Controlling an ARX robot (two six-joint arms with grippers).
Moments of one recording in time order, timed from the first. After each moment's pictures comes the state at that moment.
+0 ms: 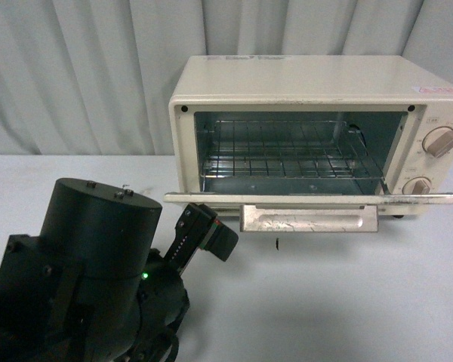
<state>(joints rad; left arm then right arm) -0.50 2.05 0.65 0.76 -0.09 -1.27 0.00 0.00 0.01 0.00 0.00 -0.01</state>
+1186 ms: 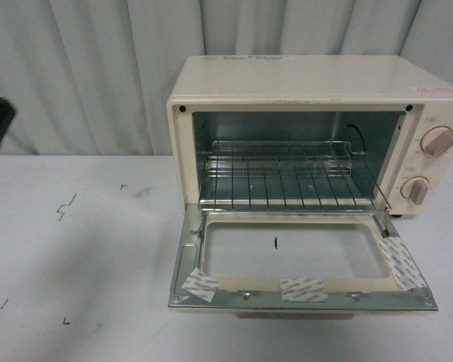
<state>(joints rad) -0.24 1.20 0.22 0.92 -0.22 -0.37 0.00 0.00 0.01 0.00 0.00 -0.01</state>
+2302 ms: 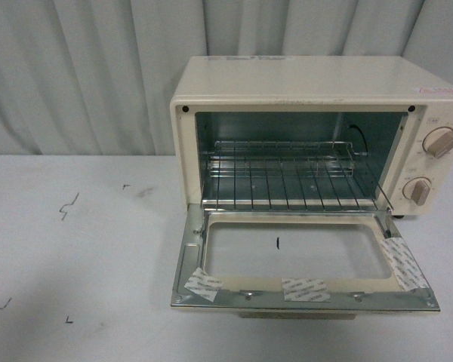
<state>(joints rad) 0.00 0.41 0.01 0.41 0.00 -0.02 0.00 0.00 0.01 0.00 0.00 -0.01</state>
